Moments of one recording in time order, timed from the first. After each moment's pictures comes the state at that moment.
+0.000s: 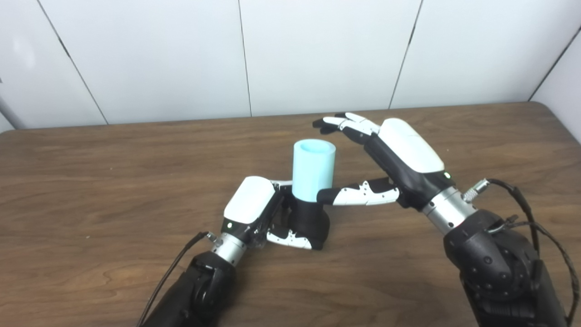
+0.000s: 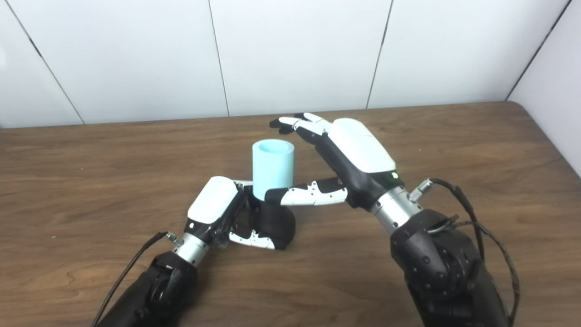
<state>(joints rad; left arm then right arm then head) -0.30 0.18 -0.54 0.22 0.82 -0.17 0.18 -0.22 -0.30 0.19 -0.74 -0.78 0.33 0.53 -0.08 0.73</state>
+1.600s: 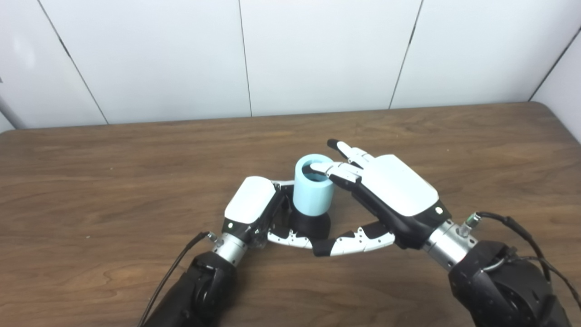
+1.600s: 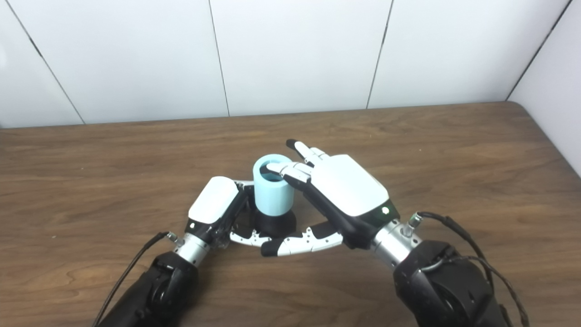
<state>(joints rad) -0.30 0.18 -0.54 0.22 0.82 -0.16 0.17 -0.10 -0.29 0.18 -0.81 -0.93 0.13 0.66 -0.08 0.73</state>
